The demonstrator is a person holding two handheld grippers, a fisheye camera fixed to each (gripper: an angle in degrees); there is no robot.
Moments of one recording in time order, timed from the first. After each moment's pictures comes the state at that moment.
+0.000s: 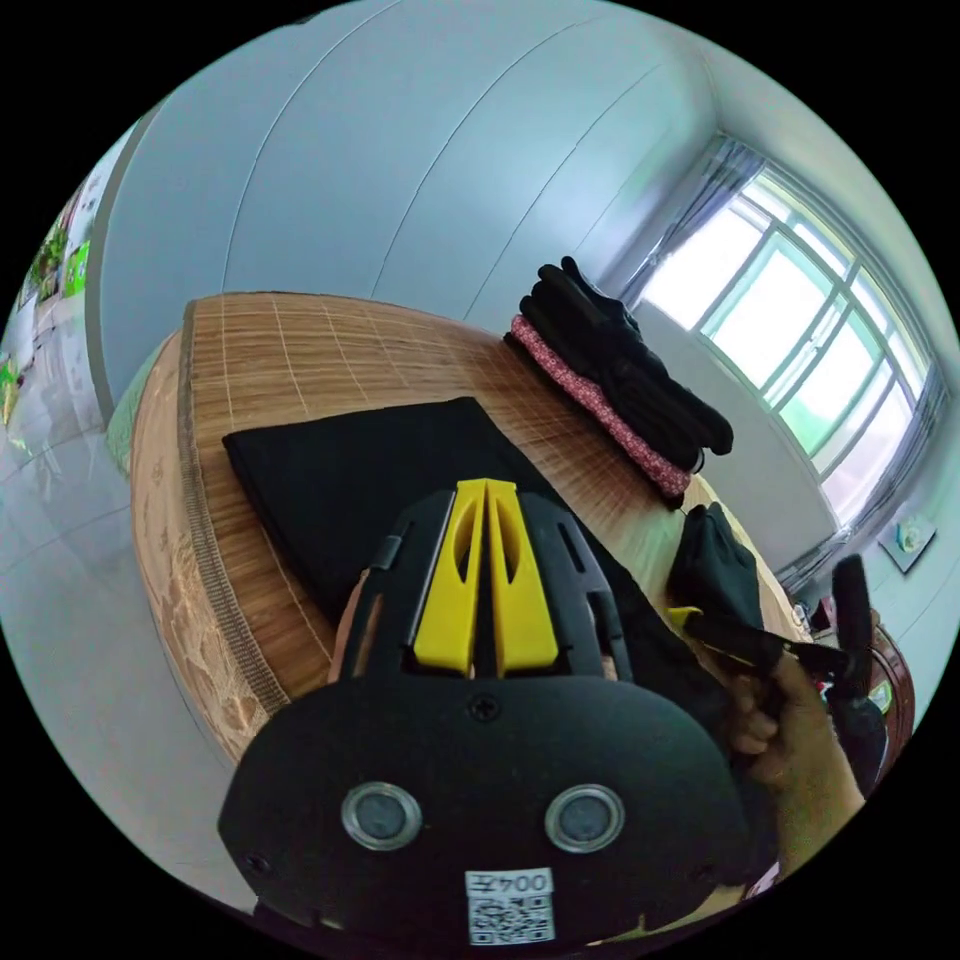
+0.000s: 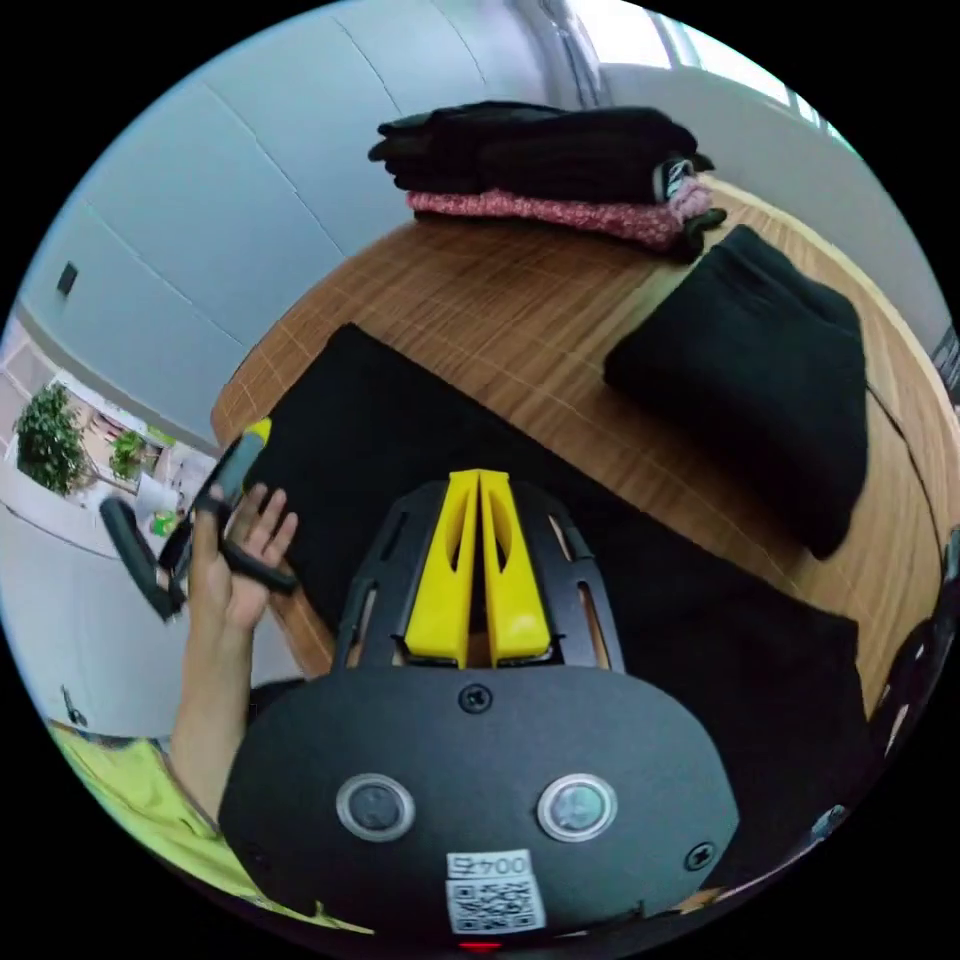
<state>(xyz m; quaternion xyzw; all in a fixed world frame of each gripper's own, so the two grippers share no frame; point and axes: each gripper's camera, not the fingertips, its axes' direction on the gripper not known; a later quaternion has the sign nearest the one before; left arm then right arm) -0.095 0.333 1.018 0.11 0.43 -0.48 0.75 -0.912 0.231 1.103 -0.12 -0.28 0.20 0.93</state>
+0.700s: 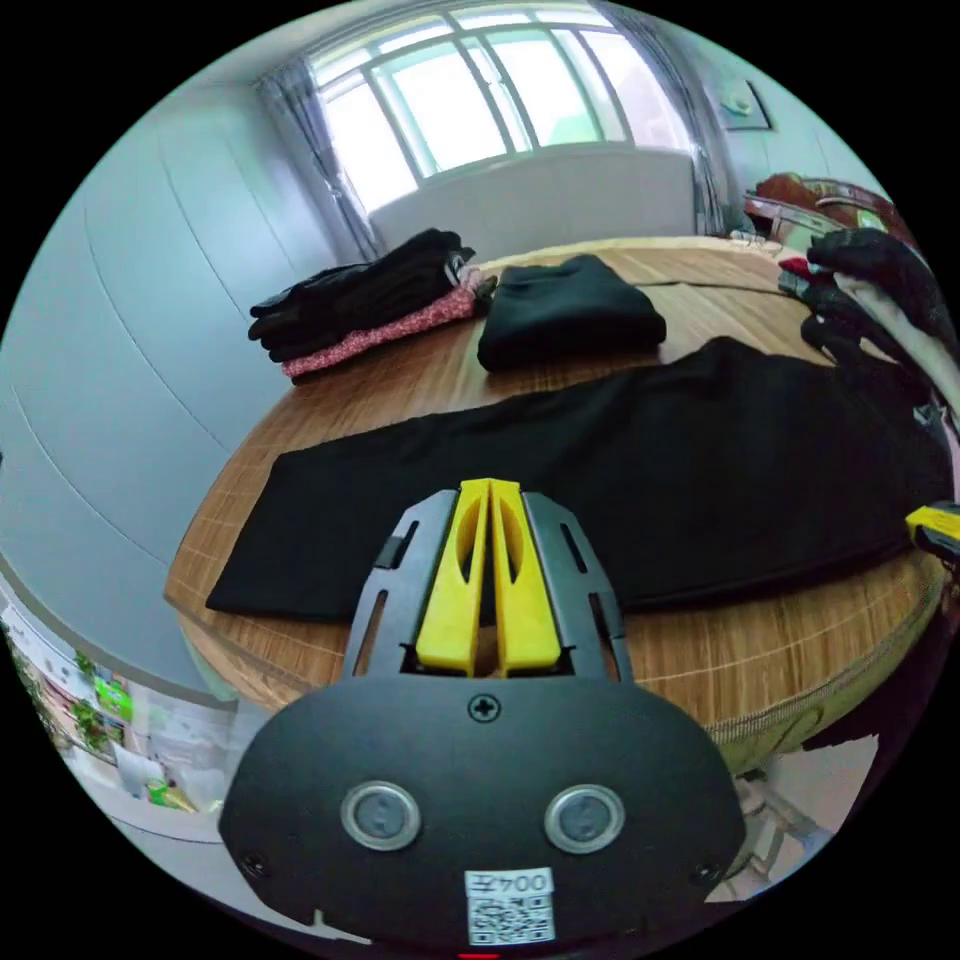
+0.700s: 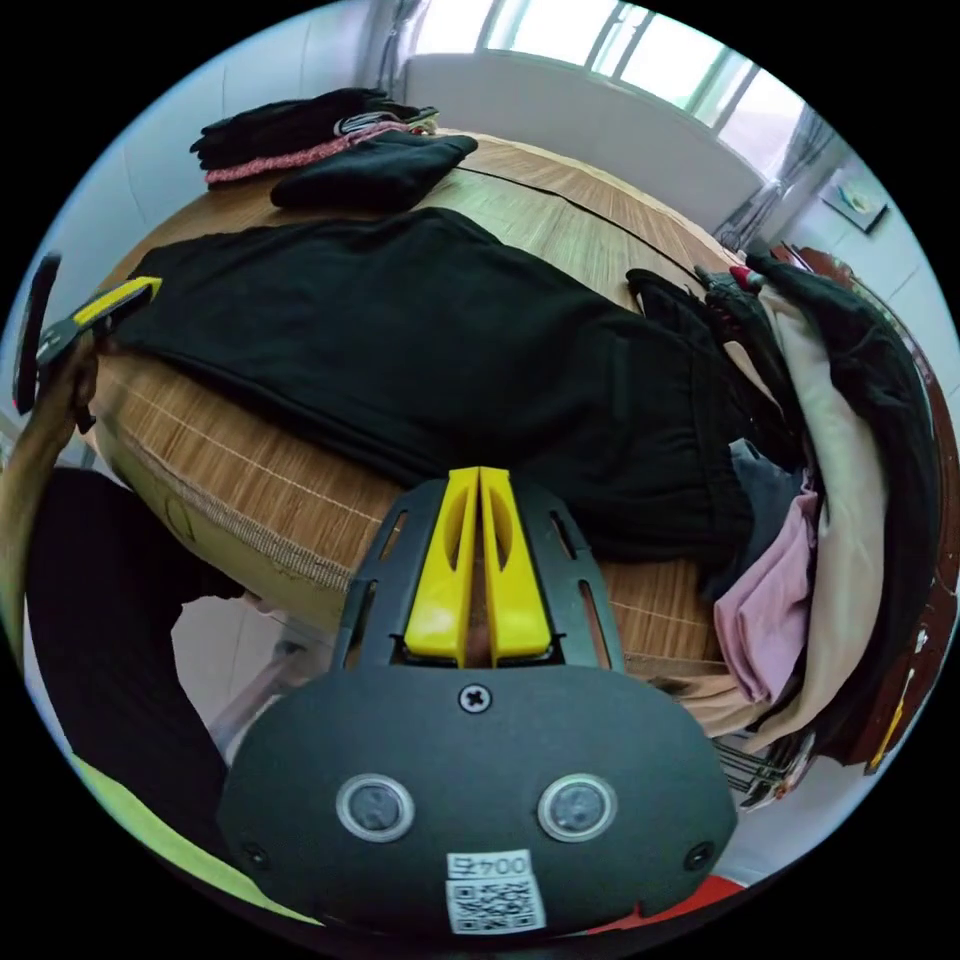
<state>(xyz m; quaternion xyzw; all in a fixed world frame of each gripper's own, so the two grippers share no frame) 0.032 0.269 0.745 0.21 0.33 -0.02 0.92 -0.886 0.648 0.891 -0.21 0.00 0.29 0.94</state>
